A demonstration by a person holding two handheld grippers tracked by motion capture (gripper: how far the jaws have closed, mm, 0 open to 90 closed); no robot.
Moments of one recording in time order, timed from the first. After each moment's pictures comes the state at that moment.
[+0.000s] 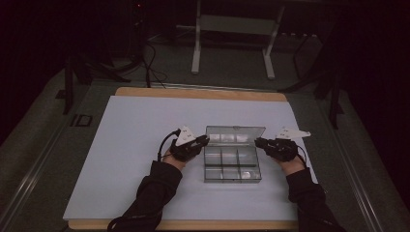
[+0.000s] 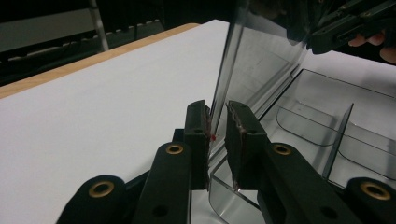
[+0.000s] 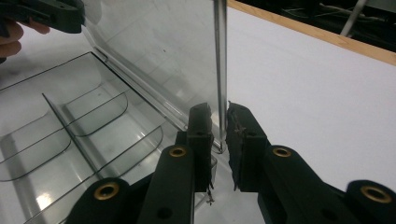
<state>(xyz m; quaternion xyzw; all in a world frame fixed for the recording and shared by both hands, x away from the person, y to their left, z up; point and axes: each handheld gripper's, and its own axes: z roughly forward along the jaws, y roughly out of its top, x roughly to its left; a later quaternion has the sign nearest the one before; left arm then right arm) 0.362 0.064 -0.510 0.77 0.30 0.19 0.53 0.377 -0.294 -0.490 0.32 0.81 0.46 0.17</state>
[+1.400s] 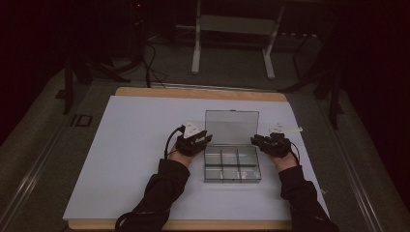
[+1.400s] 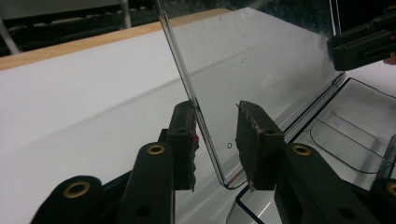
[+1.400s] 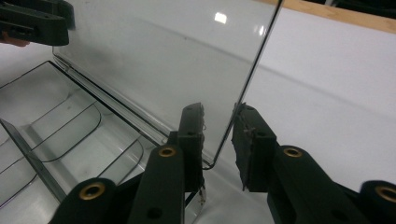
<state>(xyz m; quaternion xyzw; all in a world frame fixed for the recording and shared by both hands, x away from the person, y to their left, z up) 0.381 0.047 -0.514 0.76 0.37 0.18 0.50 0.395 -0.280 -0.499 0.38 0.80 0.44 0.16</state>
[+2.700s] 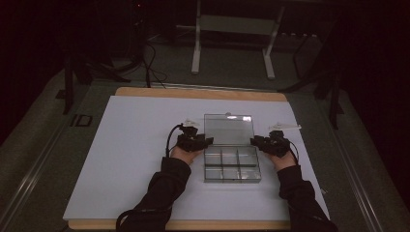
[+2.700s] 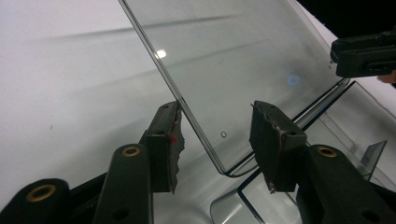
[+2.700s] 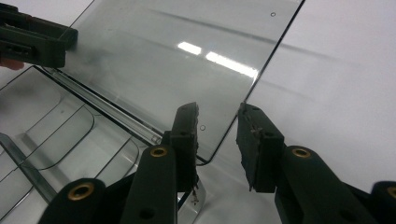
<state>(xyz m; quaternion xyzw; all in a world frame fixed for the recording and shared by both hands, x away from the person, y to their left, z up) 0.399 0.047 -0.518 0.75 0.47 0.06 0.46 0.402 -0.280 -0.504 0.43 0.79 0.42 0.12</state>
